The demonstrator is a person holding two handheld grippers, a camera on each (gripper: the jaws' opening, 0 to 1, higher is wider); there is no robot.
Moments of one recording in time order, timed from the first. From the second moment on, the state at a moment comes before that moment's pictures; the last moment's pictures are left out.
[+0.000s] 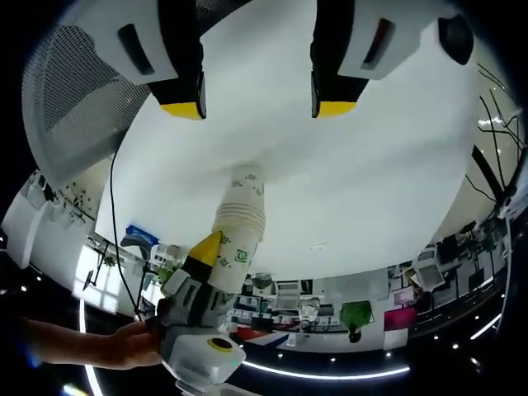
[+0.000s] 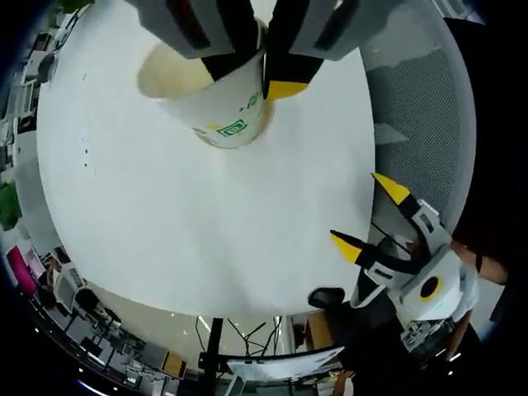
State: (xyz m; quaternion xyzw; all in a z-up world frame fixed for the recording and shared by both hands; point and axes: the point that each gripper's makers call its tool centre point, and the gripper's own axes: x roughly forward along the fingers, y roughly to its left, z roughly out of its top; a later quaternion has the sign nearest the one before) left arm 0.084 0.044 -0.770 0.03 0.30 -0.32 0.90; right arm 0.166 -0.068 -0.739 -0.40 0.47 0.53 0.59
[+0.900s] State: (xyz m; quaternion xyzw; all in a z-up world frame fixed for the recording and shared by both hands) left arm 0.084 0.044 -0.770 0.03 0.30 -0.32 0.90; right arm 0.171 -0.062 -0.742 -0.38 0.45 0.53 0.61
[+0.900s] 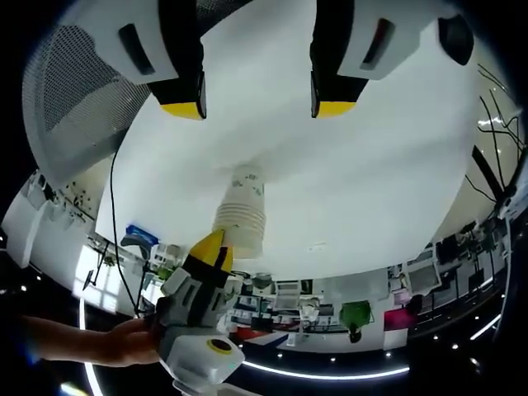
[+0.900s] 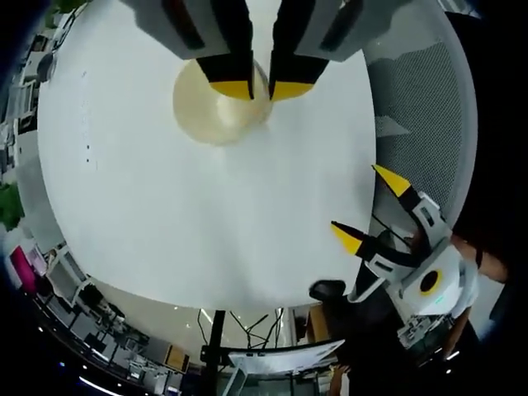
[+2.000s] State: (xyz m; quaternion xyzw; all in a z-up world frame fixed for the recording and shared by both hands) left arm 0.149 -0.007 -0.766 0.11 0.29 -0.39 0.87; right arm 0.179 -0.105 -0.755 -0.28 0.35 0.49 0.75
